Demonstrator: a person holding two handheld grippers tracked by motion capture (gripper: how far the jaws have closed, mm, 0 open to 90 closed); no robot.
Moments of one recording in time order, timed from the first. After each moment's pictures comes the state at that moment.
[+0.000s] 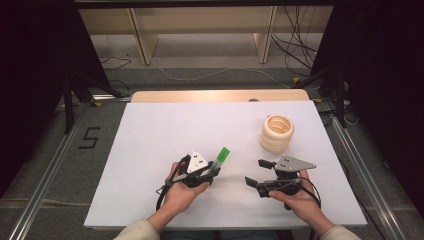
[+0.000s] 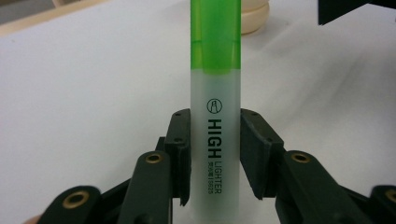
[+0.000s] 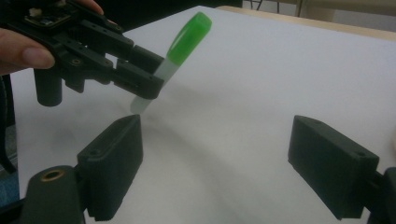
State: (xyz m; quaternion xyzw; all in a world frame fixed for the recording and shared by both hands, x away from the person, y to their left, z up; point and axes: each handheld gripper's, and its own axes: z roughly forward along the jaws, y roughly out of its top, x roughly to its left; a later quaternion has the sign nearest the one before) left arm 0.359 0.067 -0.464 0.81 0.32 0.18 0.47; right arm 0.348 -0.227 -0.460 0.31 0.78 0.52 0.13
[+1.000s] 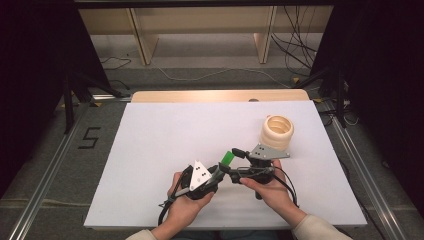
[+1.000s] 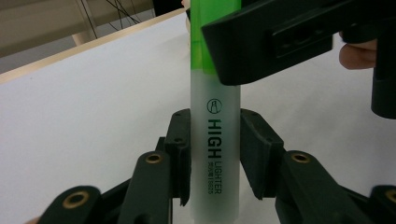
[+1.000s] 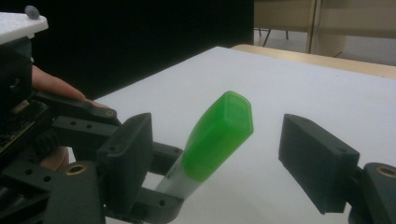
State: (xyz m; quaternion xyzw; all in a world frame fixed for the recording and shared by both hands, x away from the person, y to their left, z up) left arm 0.328 0.053 -0.461 0.78 0.30 0.23 0.50; right arm 0.368 -0.157 -0.440 0.31 0.75 0.57 0.12
